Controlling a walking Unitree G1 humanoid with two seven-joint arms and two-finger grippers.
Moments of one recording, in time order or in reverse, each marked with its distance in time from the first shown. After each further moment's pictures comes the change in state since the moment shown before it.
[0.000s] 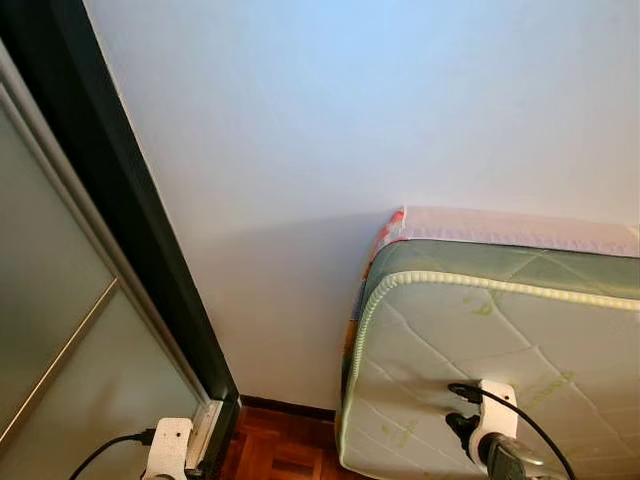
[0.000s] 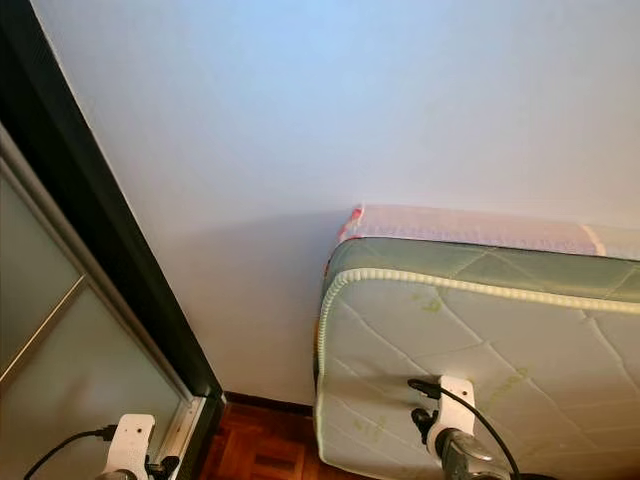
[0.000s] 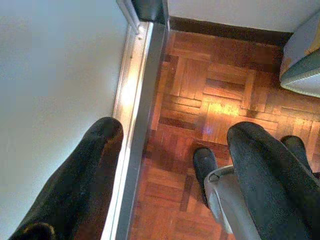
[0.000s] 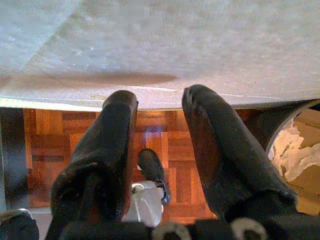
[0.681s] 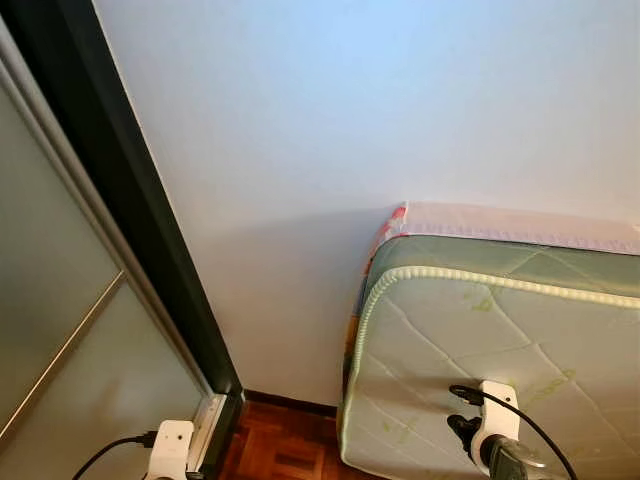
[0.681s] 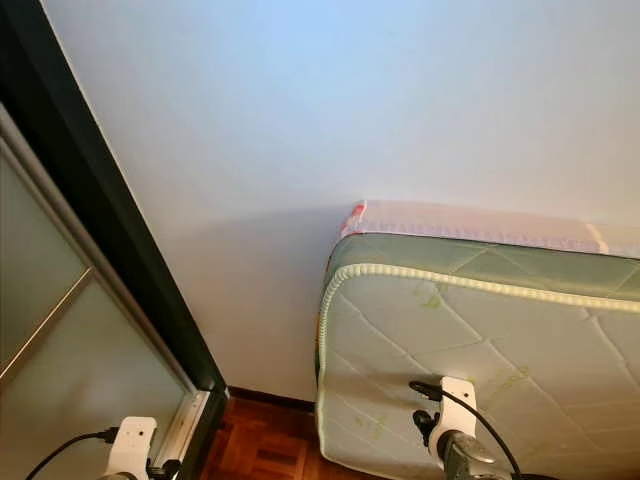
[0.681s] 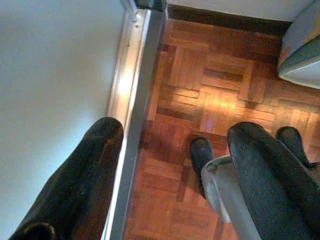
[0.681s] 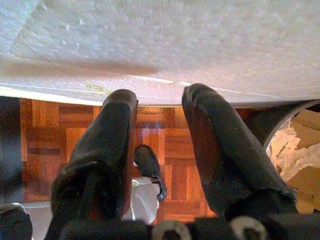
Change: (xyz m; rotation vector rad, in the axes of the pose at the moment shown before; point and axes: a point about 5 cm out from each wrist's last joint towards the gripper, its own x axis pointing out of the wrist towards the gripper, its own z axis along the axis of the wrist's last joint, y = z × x) left arm 0.000 -0.005 -0.003 0.001 0.015 -0.023; right arm -0.001 -0.003 -0.002 -0.018 0.002 -0.002
